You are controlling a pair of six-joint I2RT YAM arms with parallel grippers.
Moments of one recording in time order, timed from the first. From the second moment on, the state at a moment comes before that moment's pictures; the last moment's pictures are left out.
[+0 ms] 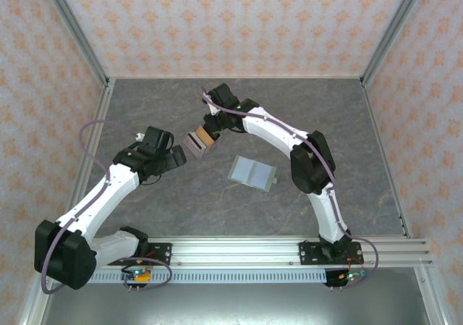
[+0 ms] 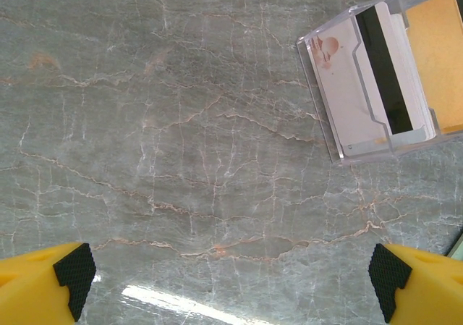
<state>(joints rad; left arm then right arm) -0.30 1.14 0.86 -0.79 -0.19 -0.72 0.72 2.18 1.93 -0.63 -0.06 0.16</state>
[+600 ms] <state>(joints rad) -0.30 1.13 0.86 -0.79 -0.18 -0.72 0.72 2.23 1.96 -0.65 -0.06 0.11</state>
